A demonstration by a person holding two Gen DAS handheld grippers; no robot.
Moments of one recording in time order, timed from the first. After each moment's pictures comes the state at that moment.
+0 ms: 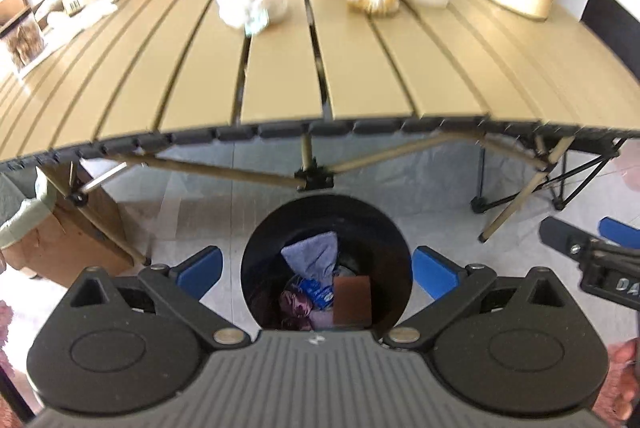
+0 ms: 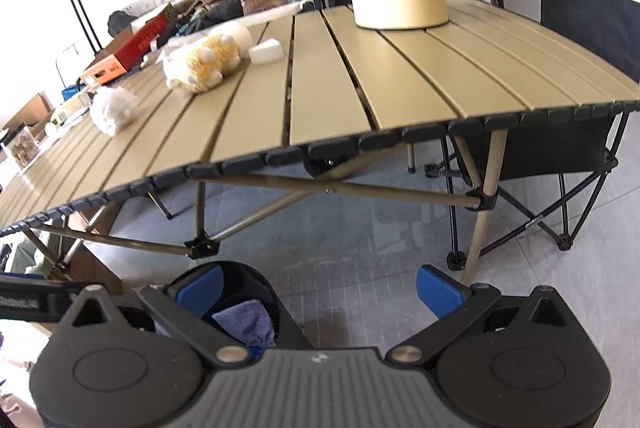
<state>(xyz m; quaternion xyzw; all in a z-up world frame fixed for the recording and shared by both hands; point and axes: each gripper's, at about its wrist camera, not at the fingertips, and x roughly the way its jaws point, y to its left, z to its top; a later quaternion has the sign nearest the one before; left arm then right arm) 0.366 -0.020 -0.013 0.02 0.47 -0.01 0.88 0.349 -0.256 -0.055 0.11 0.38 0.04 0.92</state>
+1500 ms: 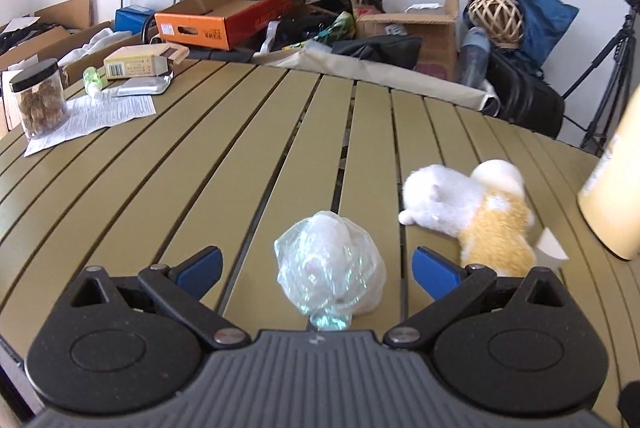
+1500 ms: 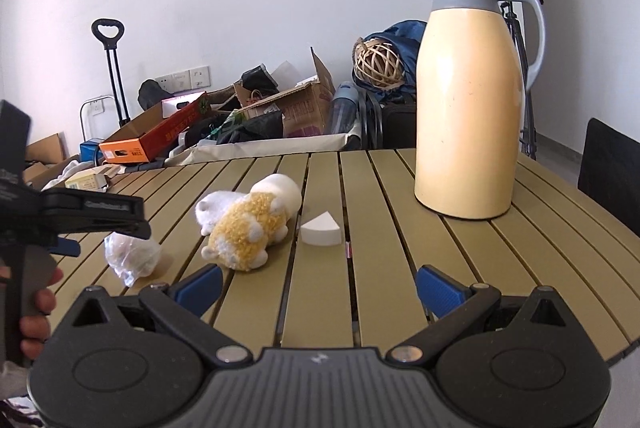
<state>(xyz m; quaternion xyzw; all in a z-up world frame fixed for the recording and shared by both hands) 0.554 0.033 0.026 -0.09 0.34 0.10 0.93 0.455 -0.207 0.024 0.04 0.23 0.05 0.97</state>
